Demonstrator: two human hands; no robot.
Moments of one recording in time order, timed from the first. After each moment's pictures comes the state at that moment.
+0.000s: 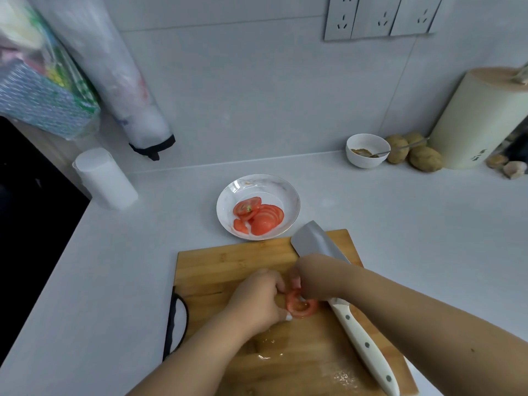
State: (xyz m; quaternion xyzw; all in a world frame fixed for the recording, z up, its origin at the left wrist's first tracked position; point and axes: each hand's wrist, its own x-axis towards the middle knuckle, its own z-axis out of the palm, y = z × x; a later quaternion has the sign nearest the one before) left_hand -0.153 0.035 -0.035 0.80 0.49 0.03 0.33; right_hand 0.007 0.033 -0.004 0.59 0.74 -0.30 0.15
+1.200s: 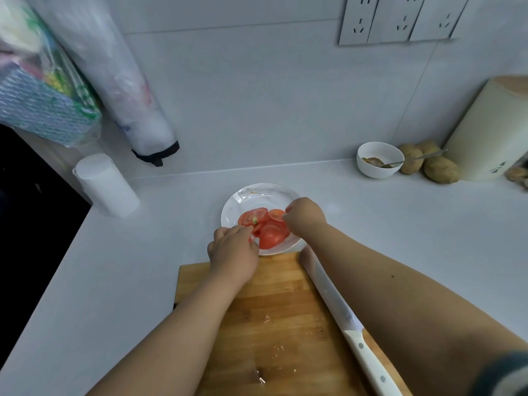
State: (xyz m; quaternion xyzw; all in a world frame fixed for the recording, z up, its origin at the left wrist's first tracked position) left_hand -0.159 0.130 -0.021 0.76 0.62 0.10 0.15; right_hand 0.001 0.165 -0.009 0.80 0.50 -0.29 -0.16
